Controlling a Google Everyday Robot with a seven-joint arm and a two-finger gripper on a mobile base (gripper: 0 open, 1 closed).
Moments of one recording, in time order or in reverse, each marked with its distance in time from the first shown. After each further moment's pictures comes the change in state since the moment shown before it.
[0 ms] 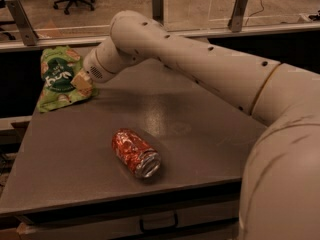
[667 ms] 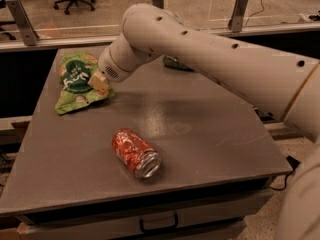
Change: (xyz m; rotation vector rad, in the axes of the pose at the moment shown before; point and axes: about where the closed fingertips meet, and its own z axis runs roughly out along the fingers) arm 0.019 0.000 -0.043 0.073 0.076 -0.058
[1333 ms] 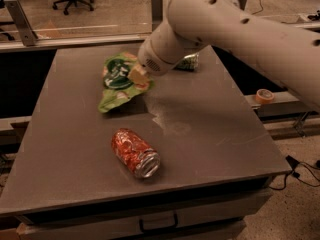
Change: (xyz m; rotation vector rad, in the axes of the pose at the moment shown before) arm 0.058 -0.020 -0.105 0.128 0.117 0.009
